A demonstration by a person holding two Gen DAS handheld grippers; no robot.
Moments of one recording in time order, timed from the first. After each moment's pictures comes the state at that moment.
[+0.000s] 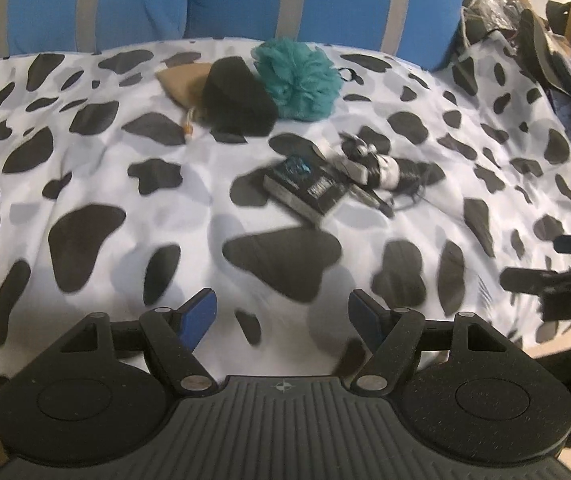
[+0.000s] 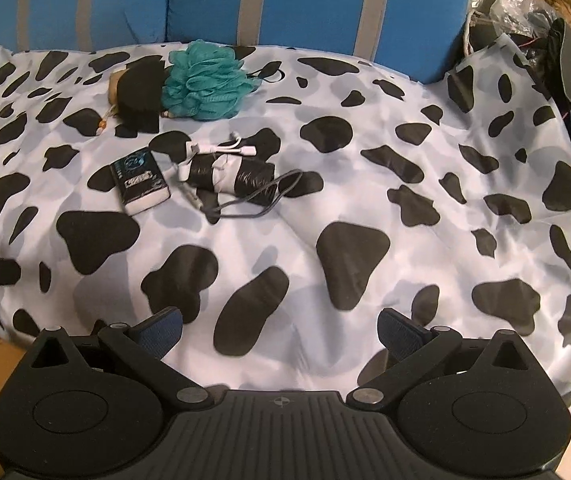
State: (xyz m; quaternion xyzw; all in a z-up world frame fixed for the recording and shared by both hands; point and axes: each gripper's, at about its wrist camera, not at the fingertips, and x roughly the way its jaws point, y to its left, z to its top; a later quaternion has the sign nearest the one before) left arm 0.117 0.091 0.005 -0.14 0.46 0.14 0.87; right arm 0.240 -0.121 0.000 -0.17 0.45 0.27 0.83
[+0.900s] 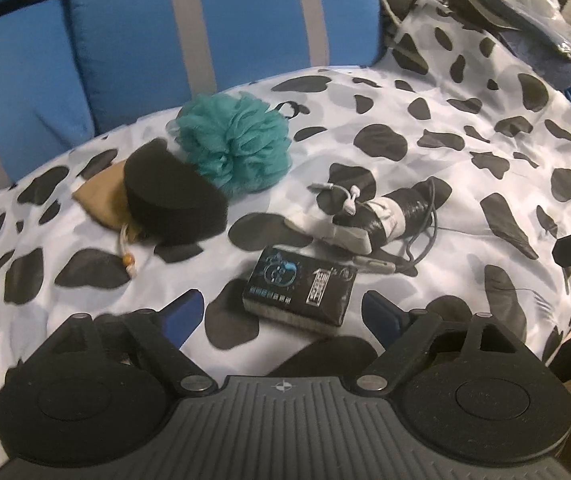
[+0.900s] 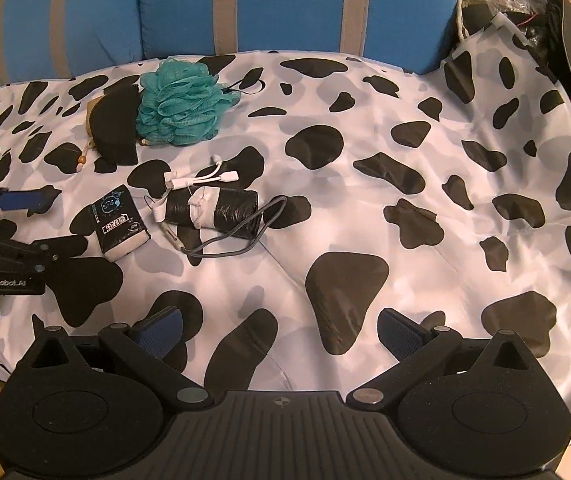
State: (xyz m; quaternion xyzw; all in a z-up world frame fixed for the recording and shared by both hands) left arm 0.202 0.101 -0.022 0.03 0.42 0.03 0.91; right arm 0.286 -0.119 0.000 -0.13 0.47 0.27 0.83
